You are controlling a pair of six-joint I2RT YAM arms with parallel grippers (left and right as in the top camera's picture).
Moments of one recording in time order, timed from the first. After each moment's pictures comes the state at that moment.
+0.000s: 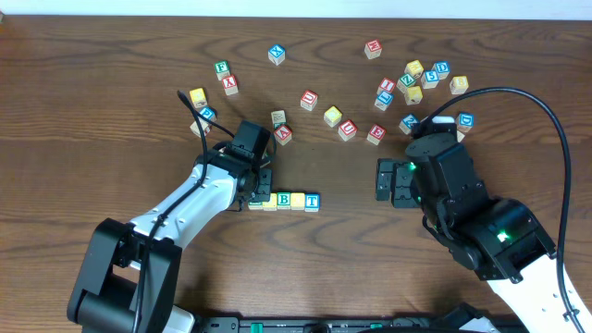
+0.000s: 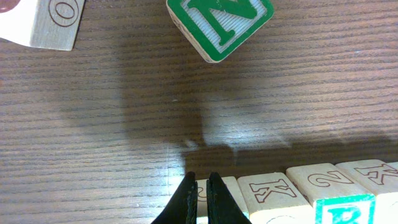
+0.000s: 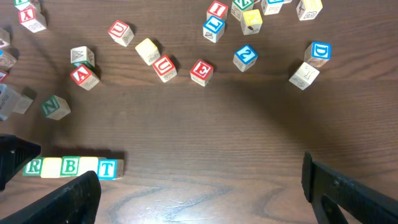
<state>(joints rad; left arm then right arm) -0.40 1.65 0.92 -0.59 0.00 -0.31 0.55 1.07 1.17 -0.99 0.30 0.45</state>
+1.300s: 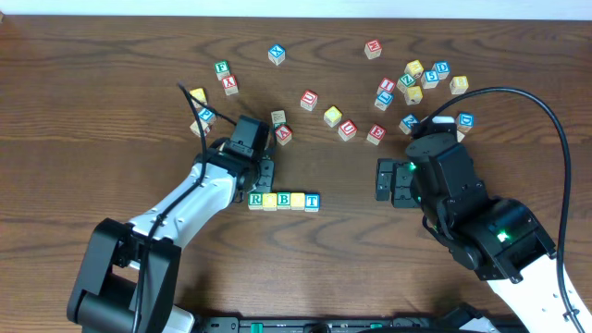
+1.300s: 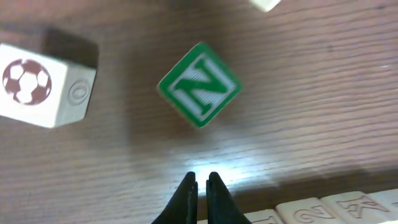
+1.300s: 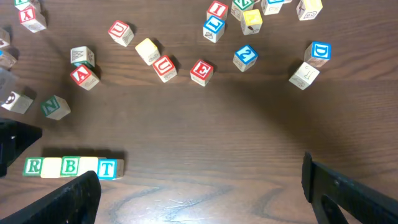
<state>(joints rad) -0.40 1.65 0.93 -0.48 -0.02 -0.22 0.55 1.07 1.17 -0.99 0.30 0.45</state>
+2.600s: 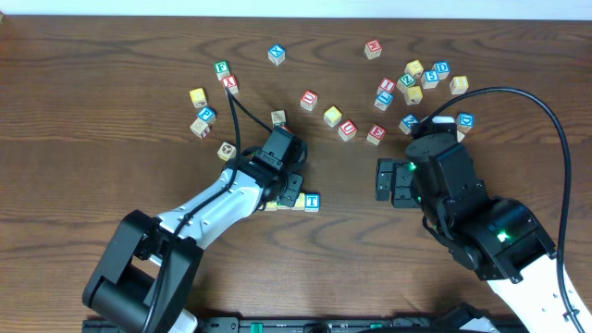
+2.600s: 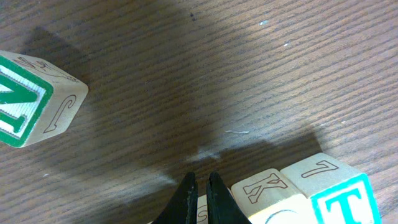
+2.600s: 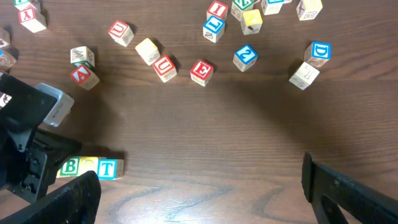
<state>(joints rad) -0.55 1.70 0.93 -0.44 0.05 -0.17 0.55 1.07 1.17 -0.99 0.30 0.45</state>
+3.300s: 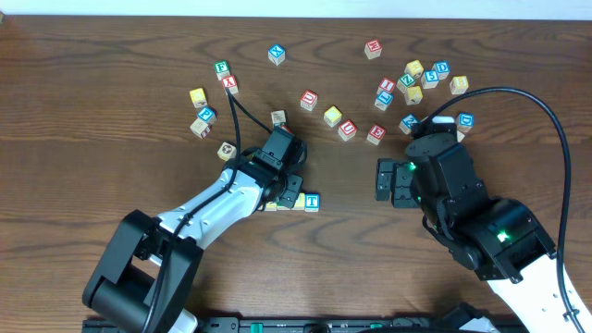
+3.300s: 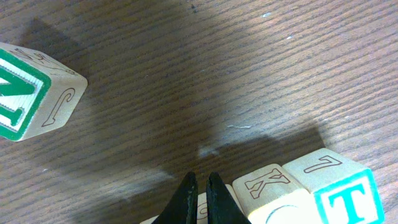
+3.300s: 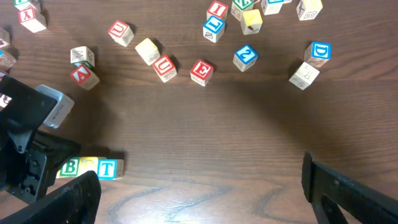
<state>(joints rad) -0.55 1.70 0.93 -0.45 0.05 -0.17 0.55 1.07 1.17 -0.99 0.30 0.45</state>
